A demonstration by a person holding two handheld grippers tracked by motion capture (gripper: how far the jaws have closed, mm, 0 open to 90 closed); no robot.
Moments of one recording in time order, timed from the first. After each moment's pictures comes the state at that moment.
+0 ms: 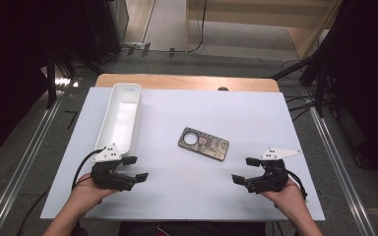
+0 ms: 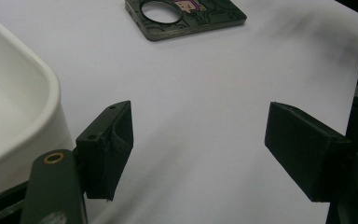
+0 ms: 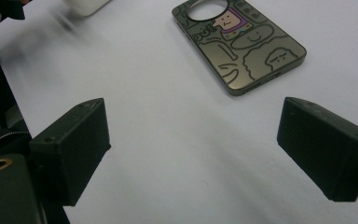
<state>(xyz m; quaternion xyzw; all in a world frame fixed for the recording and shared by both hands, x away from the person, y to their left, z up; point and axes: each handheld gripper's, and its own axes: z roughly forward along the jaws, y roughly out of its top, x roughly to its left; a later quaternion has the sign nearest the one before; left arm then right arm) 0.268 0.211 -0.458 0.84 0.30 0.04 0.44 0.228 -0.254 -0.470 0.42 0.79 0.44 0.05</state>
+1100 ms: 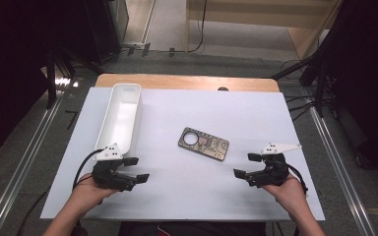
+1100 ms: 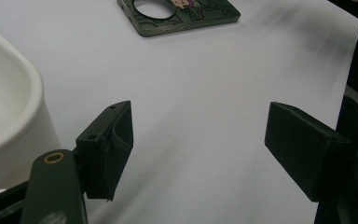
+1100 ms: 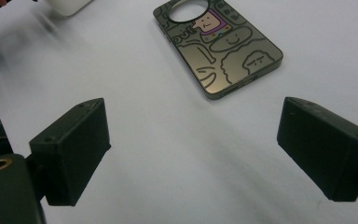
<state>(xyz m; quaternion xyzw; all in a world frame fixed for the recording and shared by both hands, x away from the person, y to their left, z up) 0.270 0.209 -0.458 0.85 0.30 0.02 0.44 0.244 -0.261 -0.471 0.43 0.79 0.43 0.05</state>
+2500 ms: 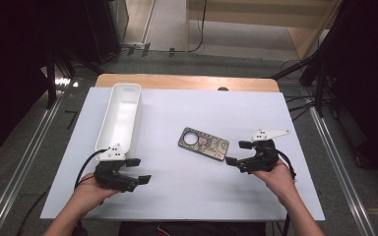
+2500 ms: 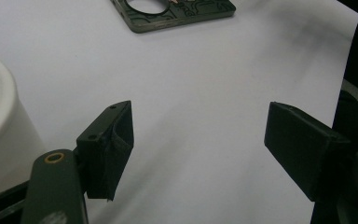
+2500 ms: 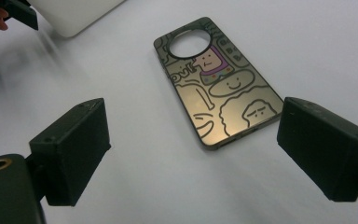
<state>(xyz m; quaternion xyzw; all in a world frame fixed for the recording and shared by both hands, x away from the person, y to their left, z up) 0.270 0.204 -0.459 0.85 0.30 0.01 0.43 0.282 -0.243 -0.463 0.41 0.79 0.45 0.06</state>
